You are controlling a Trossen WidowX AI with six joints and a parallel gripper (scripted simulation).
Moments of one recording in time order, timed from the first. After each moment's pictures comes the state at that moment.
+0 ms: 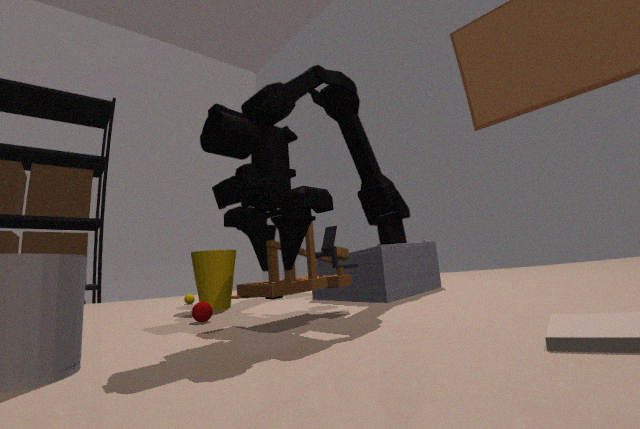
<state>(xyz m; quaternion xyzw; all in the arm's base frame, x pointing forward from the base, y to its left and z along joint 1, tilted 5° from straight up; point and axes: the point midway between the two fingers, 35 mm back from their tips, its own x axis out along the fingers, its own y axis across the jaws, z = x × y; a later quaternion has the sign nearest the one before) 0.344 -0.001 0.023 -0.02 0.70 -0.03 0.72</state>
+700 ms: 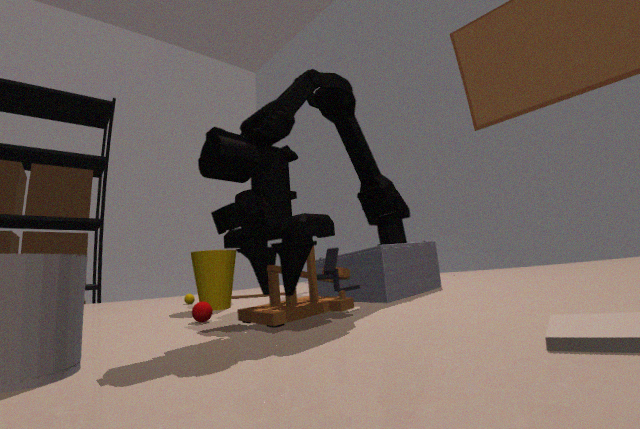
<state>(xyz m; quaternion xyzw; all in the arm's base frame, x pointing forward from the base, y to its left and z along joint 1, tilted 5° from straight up) 0.346 -0.004 -0.011 -0.02 0.70 -0.04 0.72</state>
